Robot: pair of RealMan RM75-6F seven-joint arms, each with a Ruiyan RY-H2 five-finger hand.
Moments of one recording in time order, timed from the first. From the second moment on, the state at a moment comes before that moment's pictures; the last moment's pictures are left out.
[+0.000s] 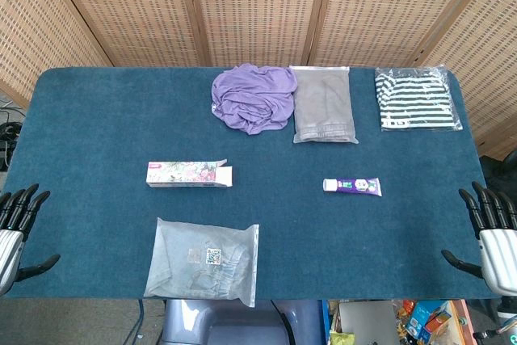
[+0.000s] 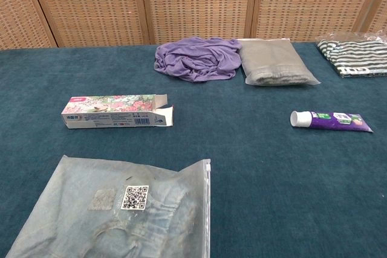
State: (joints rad) left arm -0.03 -0.93 0.02 -1.92 1.60 1.53 0.18; right arm 0.02 -0.98 0.07 -1.79 -1.55 1.55 -0.12
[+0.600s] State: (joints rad) left arm -0.06 -0.92 -0.01 -1.91 1.52 1.48 0.16; right arm 0.14 -0.99 0.12 -1.76 -1.48 1.38 -0.08
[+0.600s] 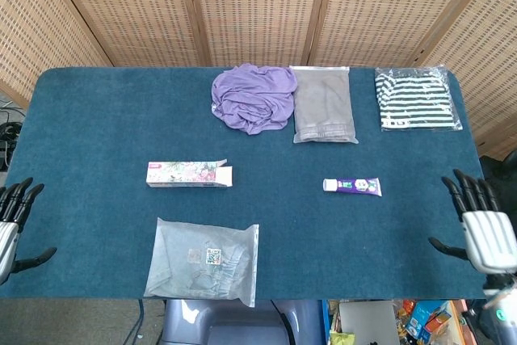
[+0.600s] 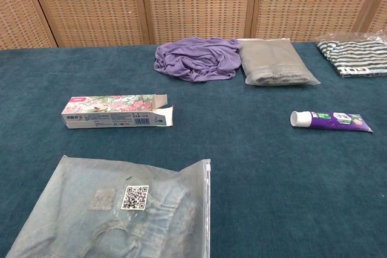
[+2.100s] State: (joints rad) left arm -0.14 -0.98 -0.06 -1.89 1.33 1.38 0.26; right arm 0.62 -1.56 0.18 -1.19 -0.98 0.93 -0.33
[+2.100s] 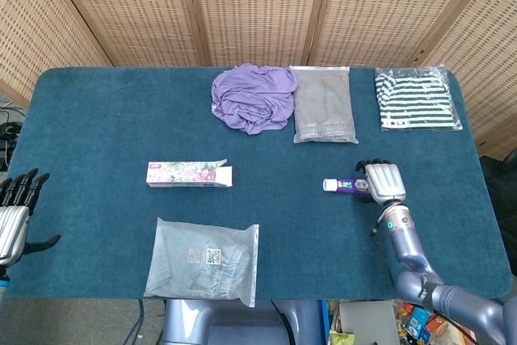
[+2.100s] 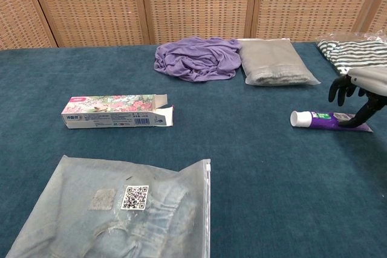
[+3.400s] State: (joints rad) left arm -0.19 -0.99 -0.09 -1.88 1.27 1.32 0.28; right arm 0.61 -1.53 0.15 -1.20 -1.16 0.97 -0.28
